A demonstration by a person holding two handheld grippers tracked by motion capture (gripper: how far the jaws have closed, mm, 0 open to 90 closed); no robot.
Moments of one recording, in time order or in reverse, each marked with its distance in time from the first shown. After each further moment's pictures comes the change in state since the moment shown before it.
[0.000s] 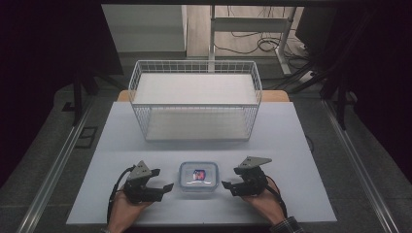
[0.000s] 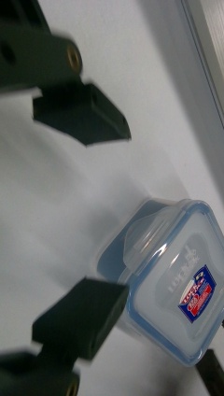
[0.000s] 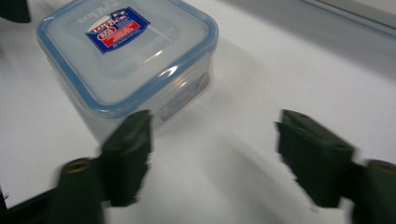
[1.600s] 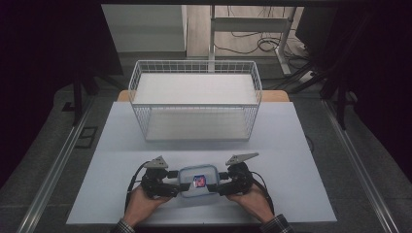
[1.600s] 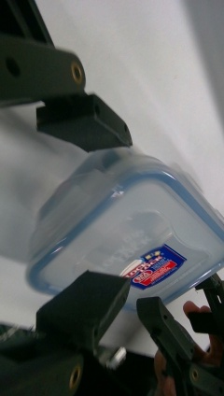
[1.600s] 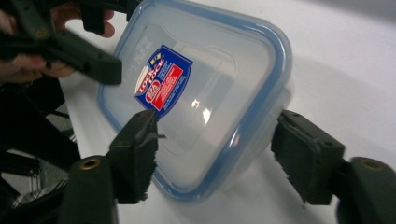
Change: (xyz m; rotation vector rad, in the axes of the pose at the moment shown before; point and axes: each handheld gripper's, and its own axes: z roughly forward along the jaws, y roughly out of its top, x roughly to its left) left arm -0.012 0.026 0.032 0.059 -0.246 -0.110; right arm 0.017 0.019 0.024 0.032 0.247 0.110
